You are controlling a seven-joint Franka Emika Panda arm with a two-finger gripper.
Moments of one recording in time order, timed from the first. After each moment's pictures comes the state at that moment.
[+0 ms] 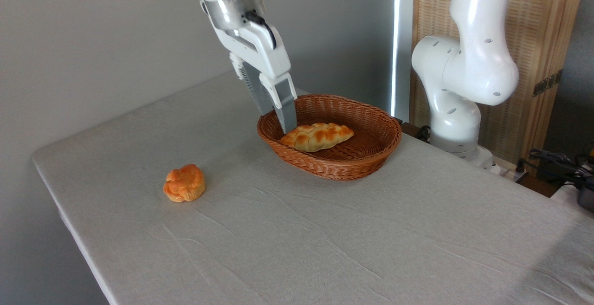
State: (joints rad) arm -0.19 -0.23 -0.06 -2.00 -0.05 1.59 0.70
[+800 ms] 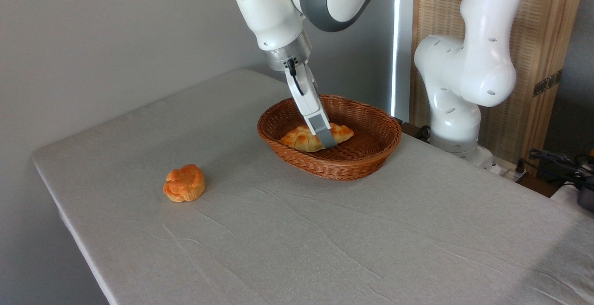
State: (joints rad) arm -0.28 -0.42 -0.06 -2.40 -0.09 1.70 1.07
